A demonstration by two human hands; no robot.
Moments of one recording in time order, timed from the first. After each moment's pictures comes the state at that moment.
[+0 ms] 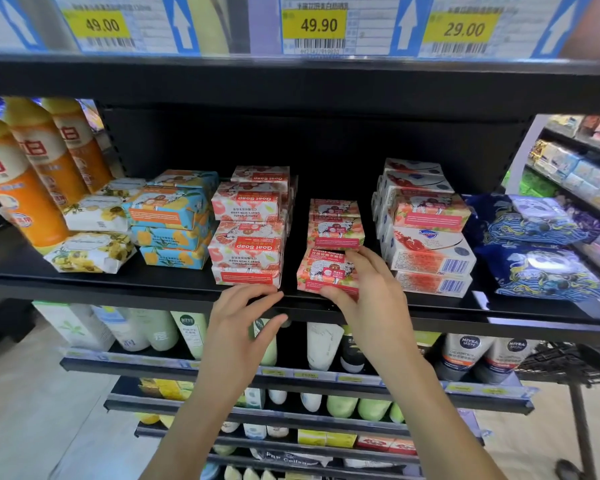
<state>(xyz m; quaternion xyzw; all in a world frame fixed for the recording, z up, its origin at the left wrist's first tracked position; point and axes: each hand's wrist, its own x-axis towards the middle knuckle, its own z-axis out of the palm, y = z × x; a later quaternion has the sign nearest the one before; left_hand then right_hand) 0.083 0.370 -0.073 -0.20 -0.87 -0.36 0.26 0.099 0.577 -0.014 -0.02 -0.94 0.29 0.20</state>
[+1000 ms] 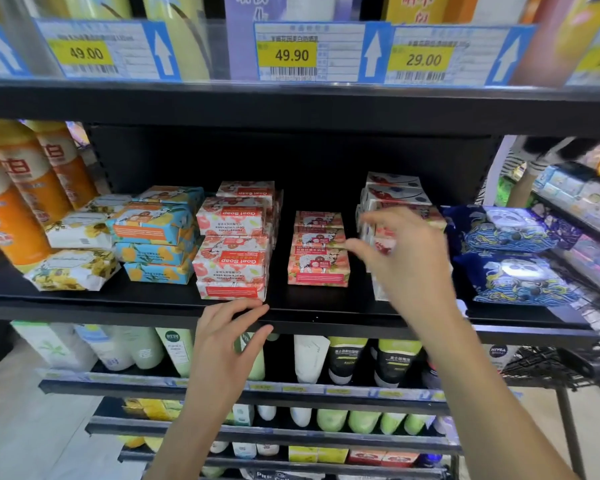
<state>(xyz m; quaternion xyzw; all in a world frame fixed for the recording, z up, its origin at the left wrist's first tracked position) 0.083 0.376 -0.077 -0.18 -0.87 -0.38 0.27 0.102 0.617 0.066 0.00 -0.90 0.29 0.32</state>
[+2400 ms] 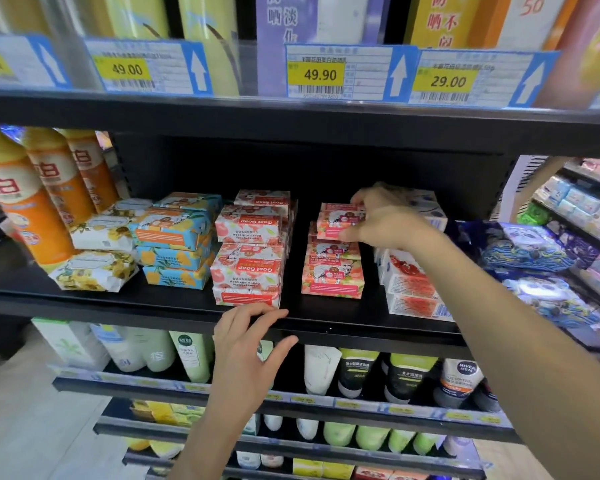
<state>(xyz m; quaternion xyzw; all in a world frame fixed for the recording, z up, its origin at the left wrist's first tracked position) 0.076 0.386 -0.086 -0.19 -0.86 -0.36 0.32 -0.004 0.621 0.107 -0.01 -0.99 0.16 0.06</state>
